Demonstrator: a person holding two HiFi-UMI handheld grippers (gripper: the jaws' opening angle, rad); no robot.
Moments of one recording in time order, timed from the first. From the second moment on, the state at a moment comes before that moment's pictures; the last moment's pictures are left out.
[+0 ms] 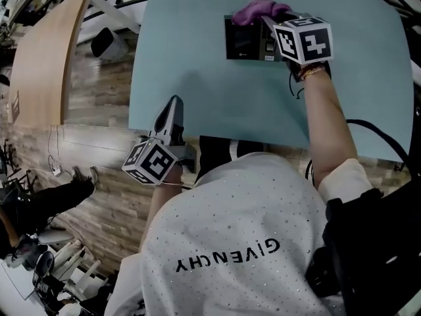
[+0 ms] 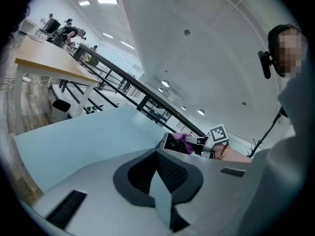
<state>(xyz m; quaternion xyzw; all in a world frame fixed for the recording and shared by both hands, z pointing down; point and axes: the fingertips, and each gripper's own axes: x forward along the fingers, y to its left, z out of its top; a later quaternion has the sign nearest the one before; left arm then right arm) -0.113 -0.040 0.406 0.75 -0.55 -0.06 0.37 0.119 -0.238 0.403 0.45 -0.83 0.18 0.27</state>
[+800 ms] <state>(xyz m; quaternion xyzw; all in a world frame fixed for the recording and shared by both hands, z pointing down) -0.137 -0.031 0.407 0.73 -0.57 -0.08 0.37 -0.020 -0.221 0.376 0.34 -0.91 0.10 0.23</state>
